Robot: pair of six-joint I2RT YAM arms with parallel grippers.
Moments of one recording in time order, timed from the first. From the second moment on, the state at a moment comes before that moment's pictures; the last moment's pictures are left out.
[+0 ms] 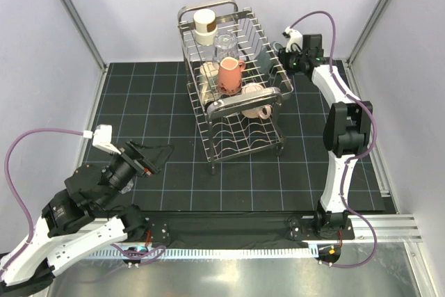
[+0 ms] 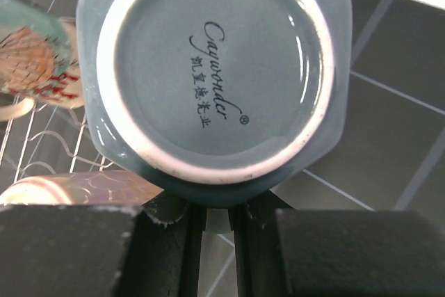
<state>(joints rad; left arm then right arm) -0.98 0.34 0.87 -0.60 -0.43 -0.83 0.06 2.11 1.86 -0.37 -0.54 -0.03</state>
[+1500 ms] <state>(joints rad) -0.98 0.27 0.86 -0.65 -0.53 -0.81 0.21 2.25 1.91 -0.45 -0.62 -0.21</state>
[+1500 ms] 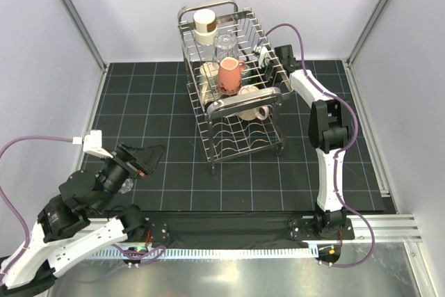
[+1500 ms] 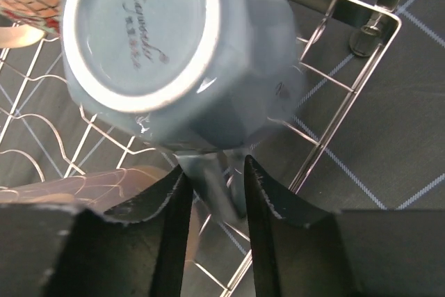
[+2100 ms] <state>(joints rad) -0.98 0.28 0.86 -0.68 -0.55 -0.84 0.21 2.21 1.84 -0.36 -0.62 -0.16</state>
